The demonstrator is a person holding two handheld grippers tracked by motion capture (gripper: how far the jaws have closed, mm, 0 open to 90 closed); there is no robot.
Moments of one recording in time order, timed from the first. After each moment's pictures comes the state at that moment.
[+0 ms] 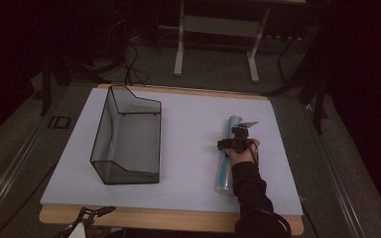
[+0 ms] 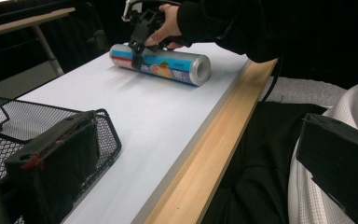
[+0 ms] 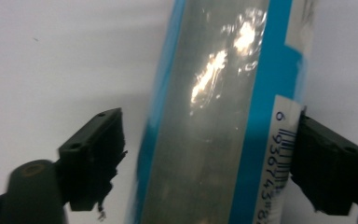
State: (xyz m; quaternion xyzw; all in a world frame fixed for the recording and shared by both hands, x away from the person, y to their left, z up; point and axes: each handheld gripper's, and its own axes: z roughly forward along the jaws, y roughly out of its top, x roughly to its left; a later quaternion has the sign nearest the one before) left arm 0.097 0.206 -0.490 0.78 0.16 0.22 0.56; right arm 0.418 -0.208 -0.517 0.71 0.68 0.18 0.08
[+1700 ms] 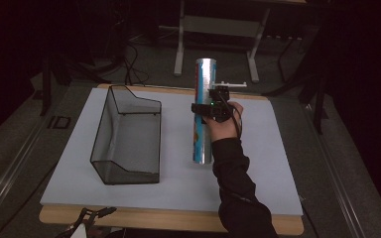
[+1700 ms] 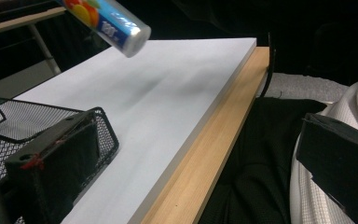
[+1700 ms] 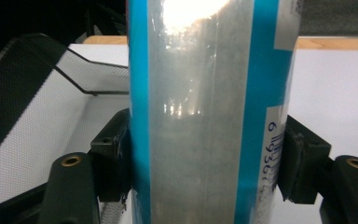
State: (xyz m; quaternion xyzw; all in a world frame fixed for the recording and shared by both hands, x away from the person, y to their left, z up) left arm 0.096 0.205 -0.492 0.79 0.16 0.22 0.55; right arm 0.407 -0.116 -0.367 0.58 0.70 0.39 0.14
